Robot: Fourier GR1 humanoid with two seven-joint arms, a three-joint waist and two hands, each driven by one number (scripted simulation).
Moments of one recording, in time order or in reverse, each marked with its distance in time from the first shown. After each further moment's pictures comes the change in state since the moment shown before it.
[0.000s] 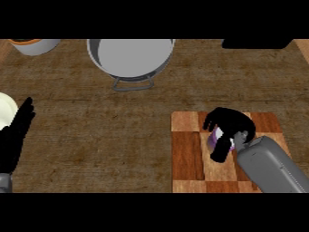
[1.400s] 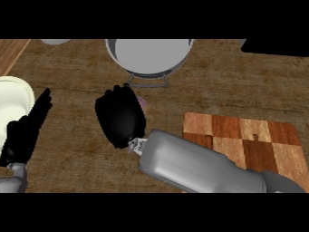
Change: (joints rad) left arm -0.073 -0.057 -0.030 -0.016 -0.053 -0.058 0.034; right arm -0.572 0.327 0.457 0.235 0.453 -0.500 -0.137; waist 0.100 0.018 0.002
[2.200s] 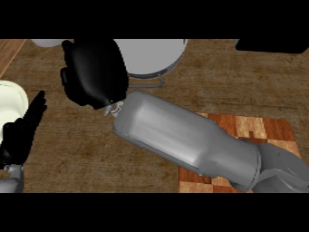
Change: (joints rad) left arm 0.011 -0.001 0.032 0.022 -0.008 0.006 -0.021; right arm -0.323 0.003 -0.066 0.210 -0.153 -0.503 0.033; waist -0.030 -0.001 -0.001
